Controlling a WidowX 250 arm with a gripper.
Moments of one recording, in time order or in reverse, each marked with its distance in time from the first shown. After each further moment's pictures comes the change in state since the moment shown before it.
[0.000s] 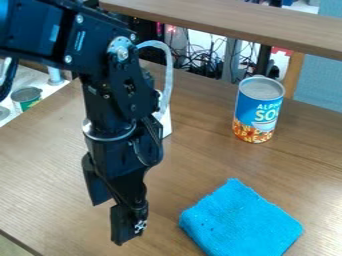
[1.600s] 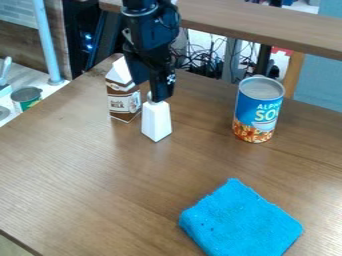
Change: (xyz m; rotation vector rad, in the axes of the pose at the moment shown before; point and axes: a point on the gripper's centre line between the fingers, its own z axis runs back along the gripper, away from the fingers) arm 0.109 0.143 0.039 0.039 -0.180 0.060
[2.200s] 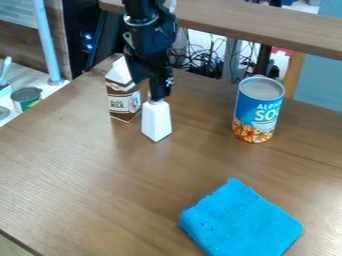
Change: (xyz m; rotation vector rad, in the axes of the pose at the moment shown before) arm 0.012 0.028 -0.022 0.070 -0.013 0.027
